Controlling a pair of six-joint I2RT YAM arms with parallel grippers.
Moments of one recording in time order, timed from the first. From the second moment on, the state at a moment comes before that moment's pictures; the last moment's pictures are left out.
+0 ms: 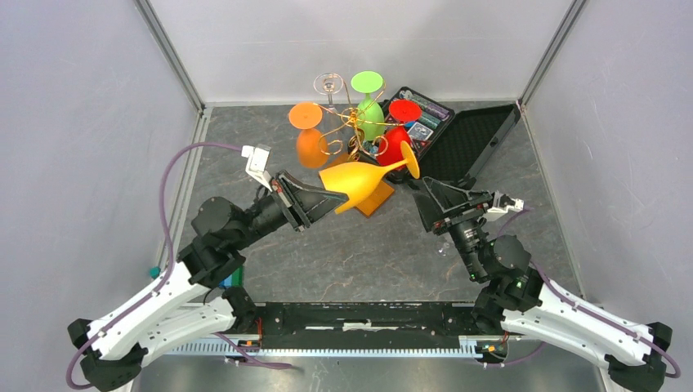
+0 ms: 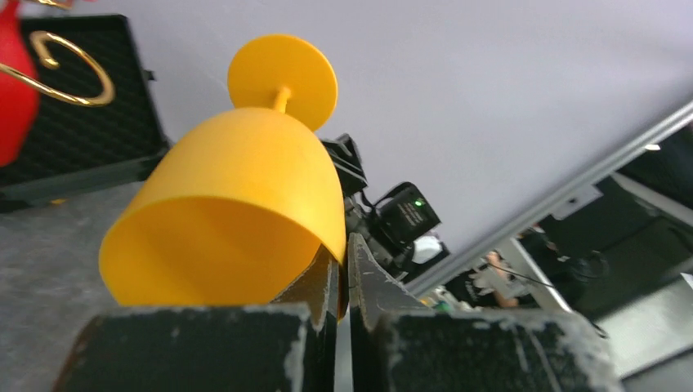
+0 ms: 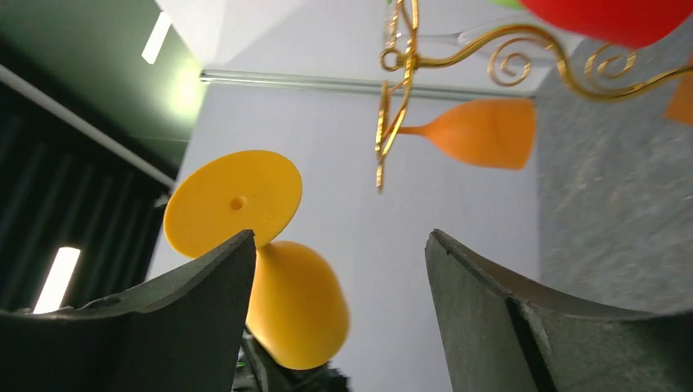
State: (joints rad) left arm -0.89 0.71 0.80 0.24 0.22 -0.93; right arm 1.04 0.49 0.46 0.29 0.65 1.49
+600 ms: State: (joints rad) left arm -0.96 1.05 1.19 -0.74 0.14 -0.53; right arm 1.04 0.43 0.77 -0.10 0.82 0.70
